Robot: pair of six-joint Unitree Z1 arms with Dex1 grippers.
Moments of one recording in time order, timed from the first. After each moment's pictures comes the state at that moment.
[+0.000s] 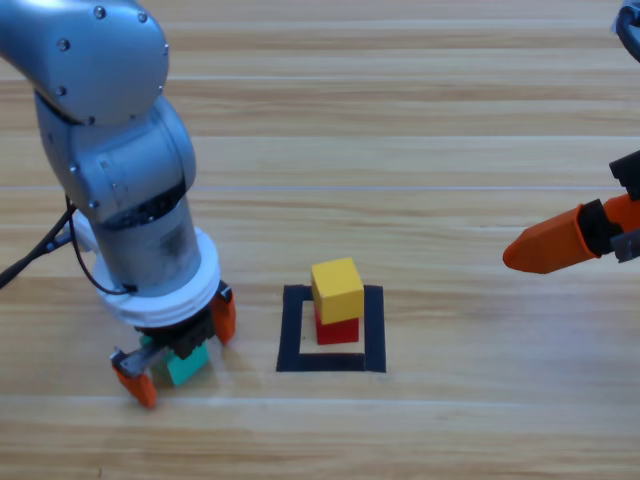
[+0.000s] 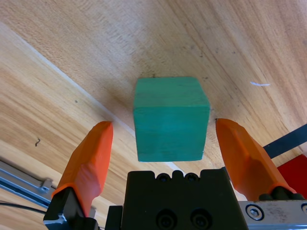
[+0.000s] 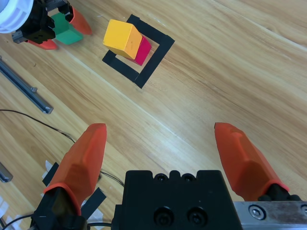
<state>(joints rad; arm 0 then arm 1) -0.75 2.01 -1.23 0.78 0.02 -1.68 0.78 1.46 -0.97 0.42 0.18 0.27</state>
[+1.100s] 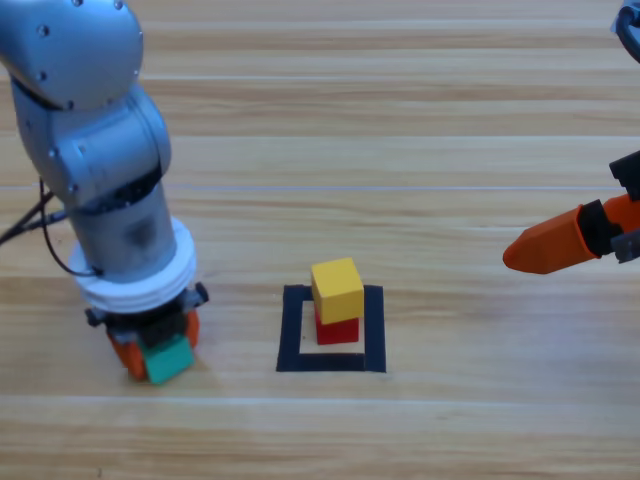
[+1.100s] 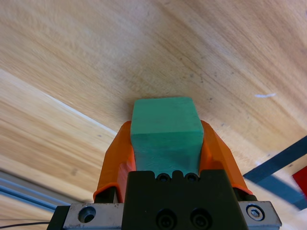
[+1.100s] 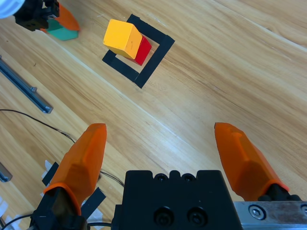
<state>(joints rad) -0.68 2.00 -1.23 0.81 0.02 -1.38 0.78 1.46 -0.97 0.42 0.18 0.27</state>
